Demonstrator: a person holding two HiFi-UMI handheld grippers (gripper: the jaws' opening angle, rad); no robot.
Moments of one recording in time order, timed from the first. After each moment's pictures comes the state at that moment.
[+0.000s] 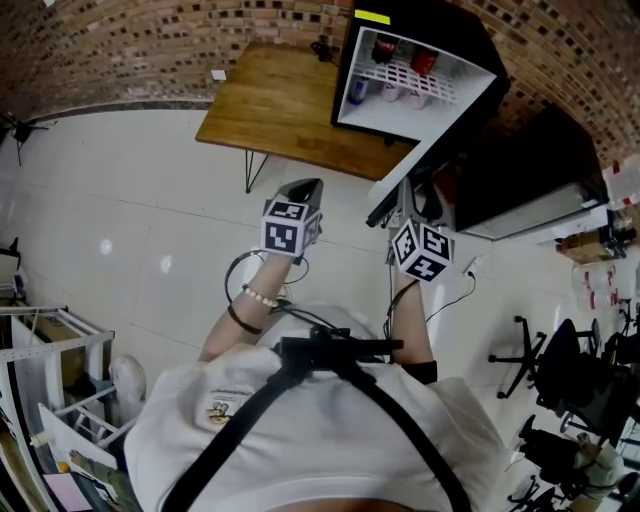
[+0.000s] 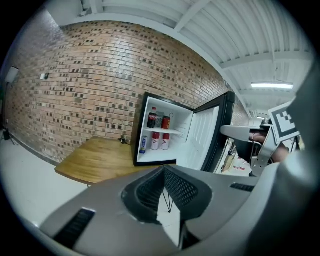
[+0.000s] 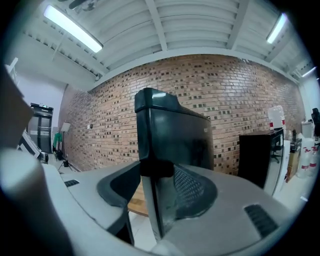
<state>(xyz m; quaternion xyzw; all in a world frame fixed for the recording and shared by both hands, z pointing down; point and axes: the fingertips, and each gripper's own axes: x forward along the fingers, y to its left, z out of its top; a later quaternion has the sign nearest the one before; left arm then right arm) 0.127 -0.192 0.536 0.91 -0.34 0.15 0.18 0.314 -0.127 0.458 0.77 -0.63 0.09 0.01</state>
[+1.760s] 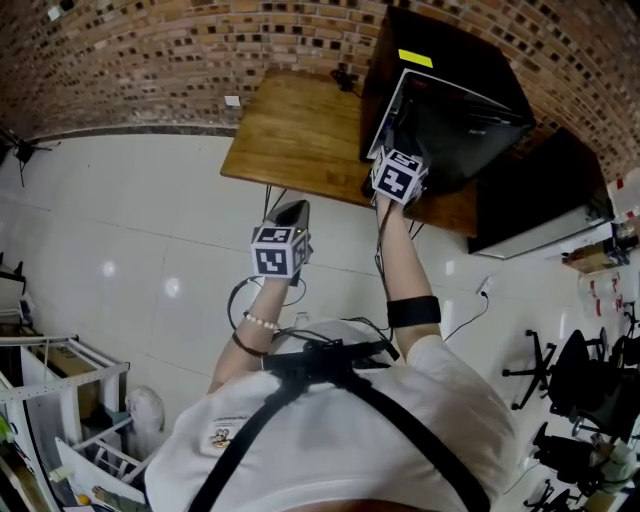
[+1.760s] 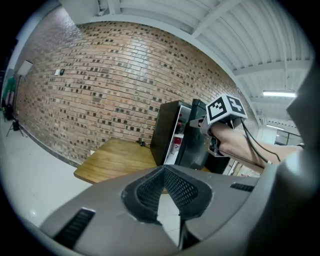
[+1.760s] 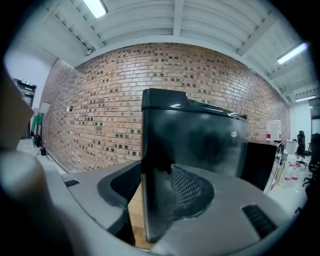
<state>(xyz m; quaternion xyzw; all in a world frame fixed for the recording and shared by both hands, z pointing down) -0.011 -0.301 0.540 0.89 -0.38 0.13 0.21 0.247 -0.387 0.463 0.83 -0.55 0.09 0.07</state>
